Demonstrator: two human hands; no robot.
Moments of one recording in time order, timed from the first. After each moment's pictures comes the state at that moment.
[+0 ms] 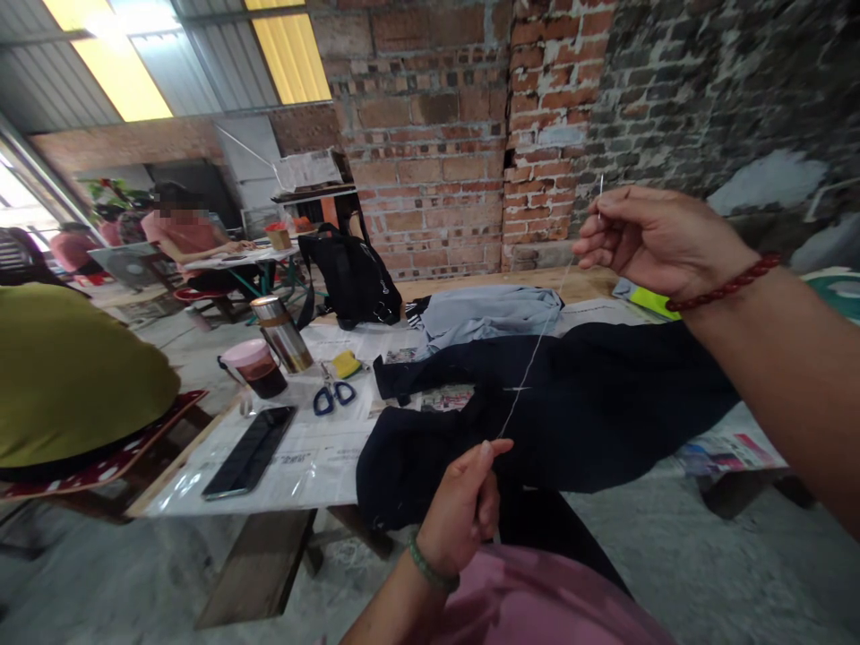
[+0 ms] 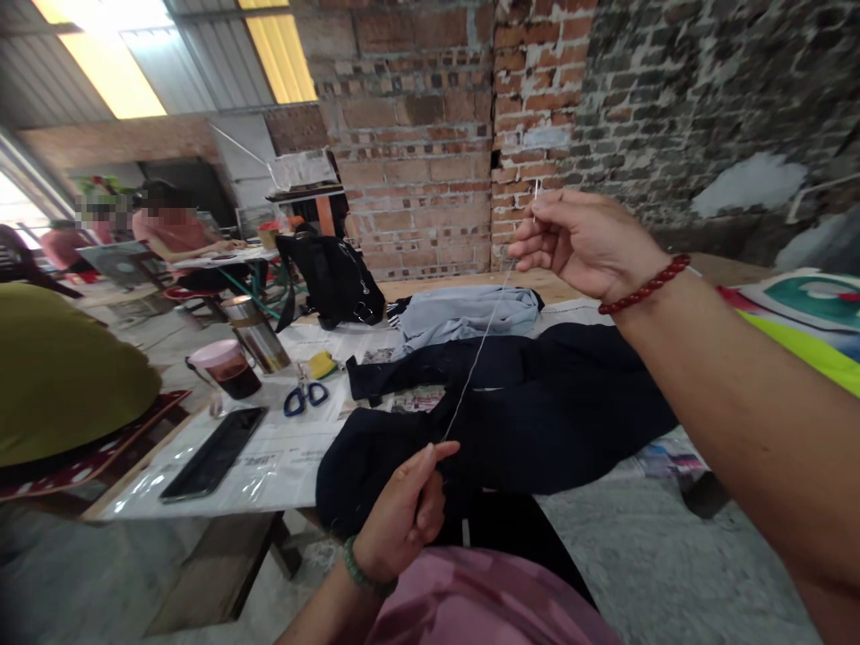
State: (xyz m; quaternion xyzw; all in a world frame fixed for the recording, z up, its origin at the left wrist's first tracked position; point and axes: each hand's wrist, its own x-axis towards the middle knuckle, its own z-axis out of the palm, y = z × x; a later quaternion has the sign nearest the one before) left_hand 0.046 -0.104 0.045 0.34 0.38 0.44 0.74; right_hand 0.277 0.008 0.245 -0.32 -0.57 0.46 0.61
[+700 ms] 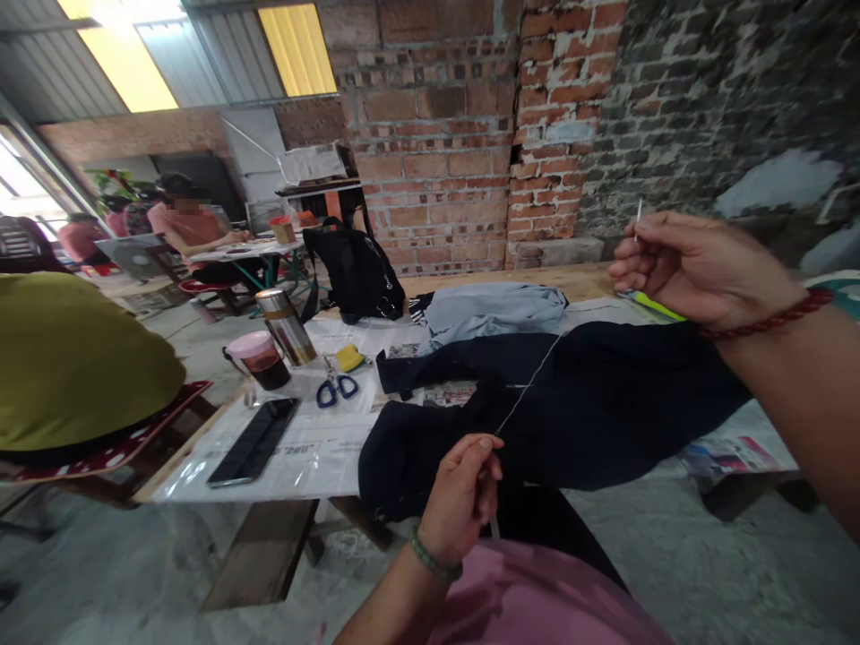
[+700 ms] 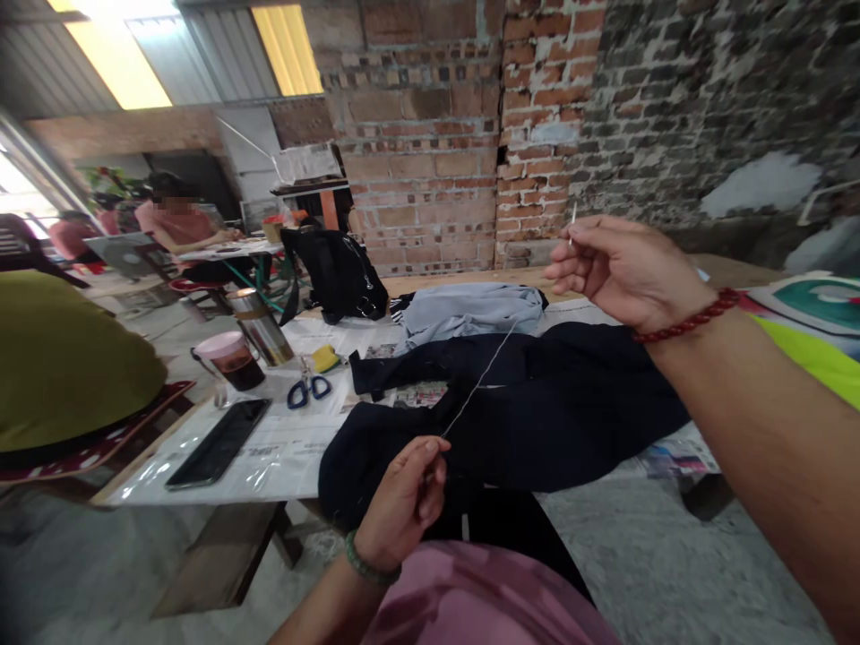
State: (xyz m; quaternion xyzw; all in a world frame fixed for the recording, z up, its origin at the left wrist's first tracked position) left_hand 0.049 -0.103 0.049 0.34 0.39 0.50 0.69; right_hand 0.299 -0.005 0.221 -0.36 -0.52 0.47 0.61
